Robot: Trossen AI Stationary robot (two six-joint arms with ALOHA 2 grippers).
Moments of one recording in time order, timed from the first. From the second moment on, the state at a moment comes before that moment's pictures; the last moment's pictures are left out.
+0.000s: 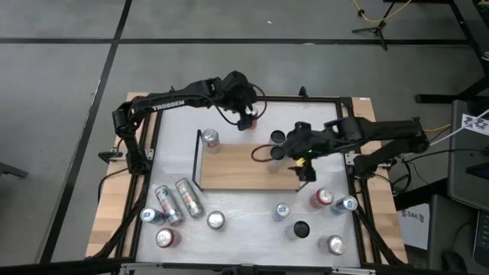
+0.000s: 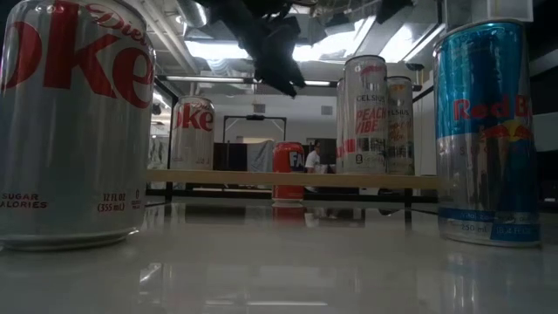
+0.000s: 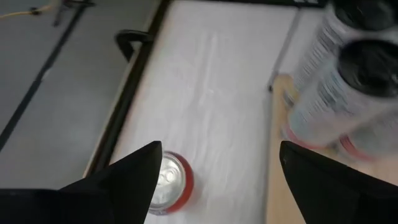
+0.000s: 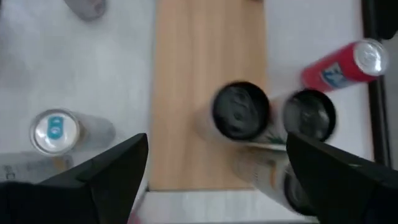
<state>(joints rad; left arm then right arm) 0.40 1.79 1.65 -0.61 0.05 0.15 0.16 1.43 1.62 -1.24 0.13 0.05</state>
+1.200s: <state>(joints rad) 0.49 1.88 1.65 -0.51 -0.12 0.00 -0.06 1.08 1.35 -1.04 0.14 -0.01</state>
